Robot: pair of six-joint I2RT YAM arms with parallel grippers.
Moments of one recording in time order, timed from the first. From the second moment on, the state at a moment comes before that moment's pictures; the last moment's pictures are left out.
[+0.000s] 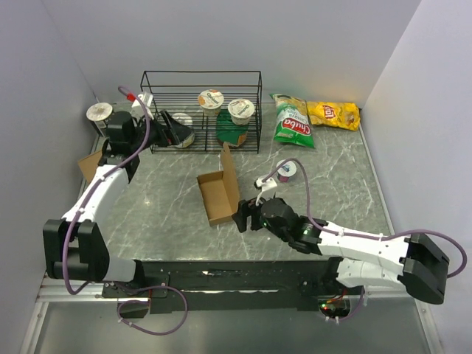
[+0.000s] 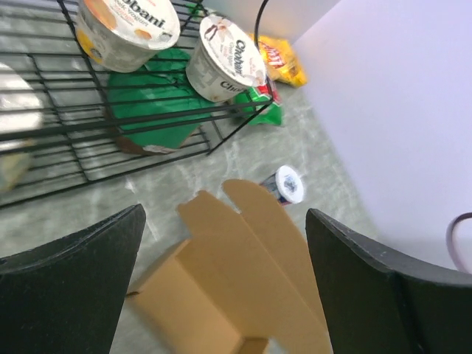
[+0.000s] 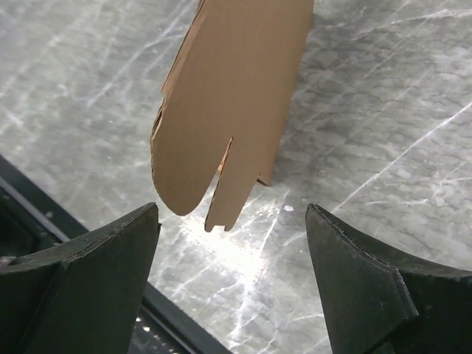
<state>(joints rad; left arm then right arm) -0.07 1.38 1.01 0.21 0.65 -0.57 1.05 1.06 0.55 0.04 0.32 0.51</state>
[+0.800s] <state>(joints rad) -0.07 1.29 0.97 0.05 0.70 -0.41 1.01 1.28 0.58 0.29 0.37 0.24</state>
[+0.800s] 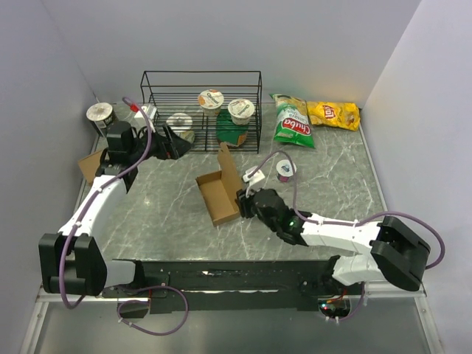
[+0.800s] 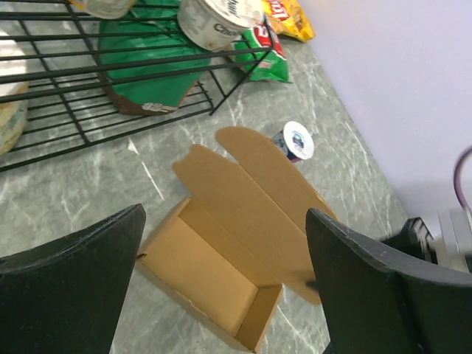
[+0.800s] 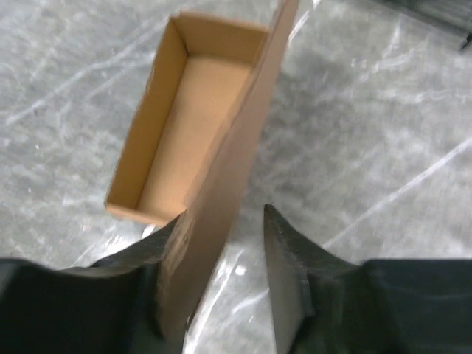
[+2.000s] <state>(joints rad) -0.07 1.42 0.46 0.94 0.86 -0.43 0.48 1.42 0.69 0.32 -0.62 -0.09</state>
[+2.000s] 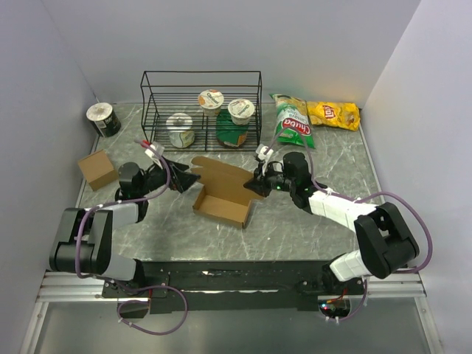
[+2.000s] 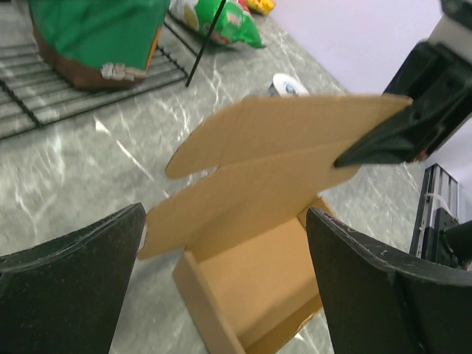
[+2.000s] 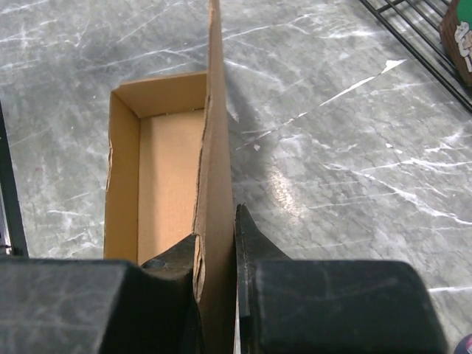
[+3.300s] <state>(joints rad) -0.18 1.65 0.58 0.82 0.77 -0.25 0.46 1.44 0.70 0.29 -0.64 -0.09</state>
